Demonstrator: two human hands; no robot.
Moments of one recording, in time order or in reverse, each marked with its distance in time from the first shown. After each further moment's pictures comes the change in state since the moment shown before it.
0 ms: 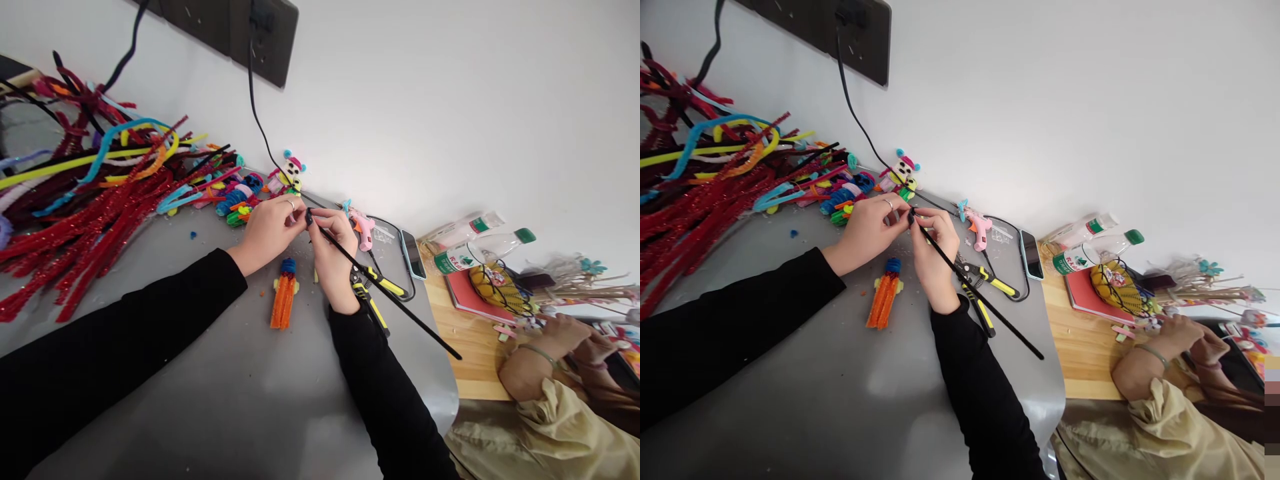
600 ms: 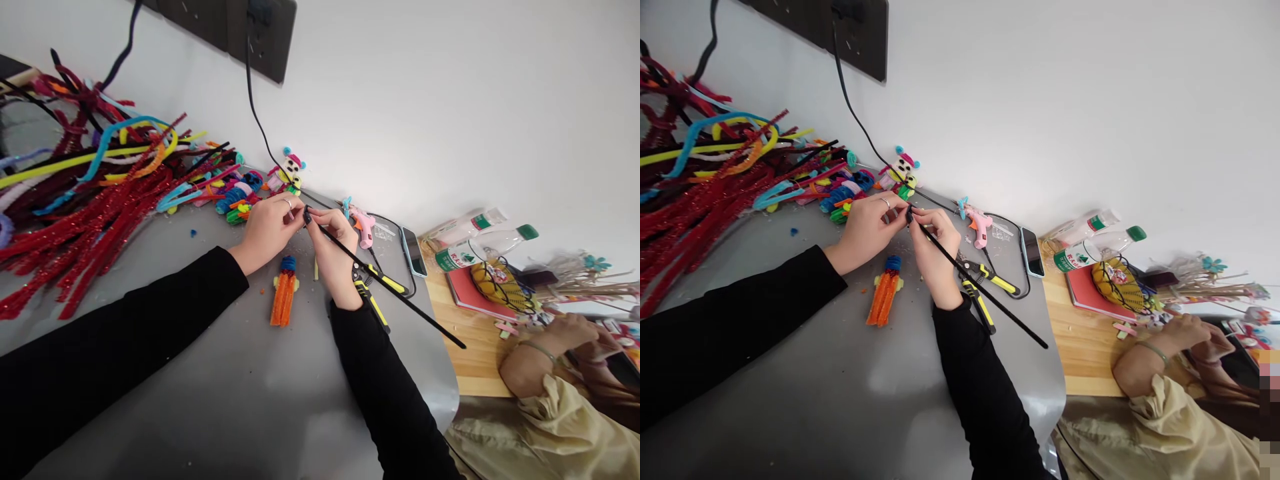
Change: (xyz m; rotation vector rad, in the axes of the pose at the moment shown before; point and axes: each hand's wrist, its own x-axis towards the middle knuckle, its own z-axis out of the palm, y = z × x) left_hand -0.003 -0.003 0.003 -0.018 0.049 0.008; right_hand 0.003 0.007 -0.001 0.054 -0.040 0.068
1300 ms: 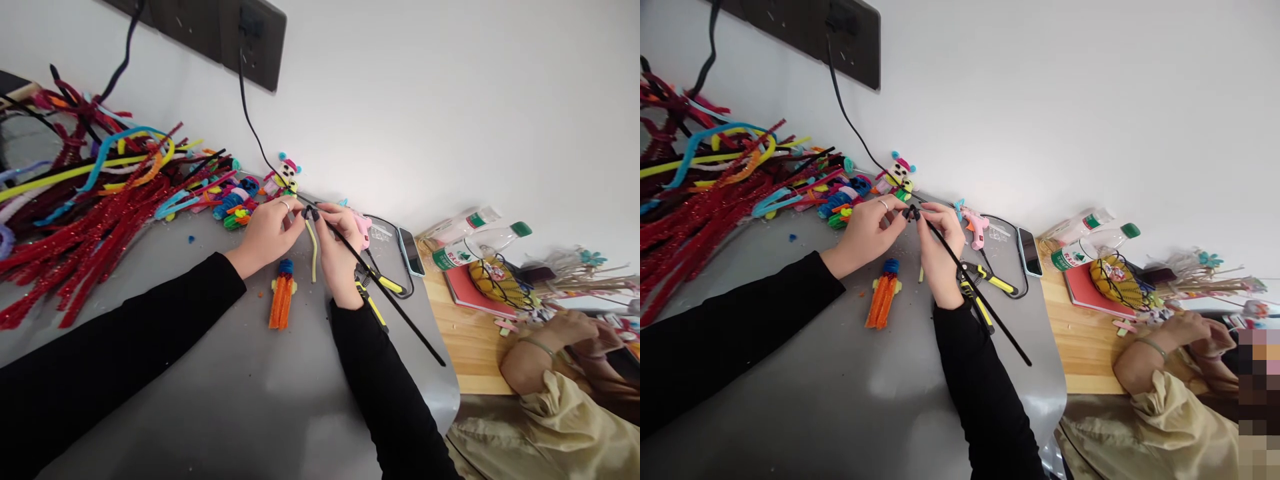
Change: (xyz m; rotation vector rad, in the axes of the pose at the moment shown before) left_hand 0.004 0.009 -0.001 -0.084 -0.022 -0.038; right_hand 0.005 -0.004 -0.009 -0.031 0.113 -0.040
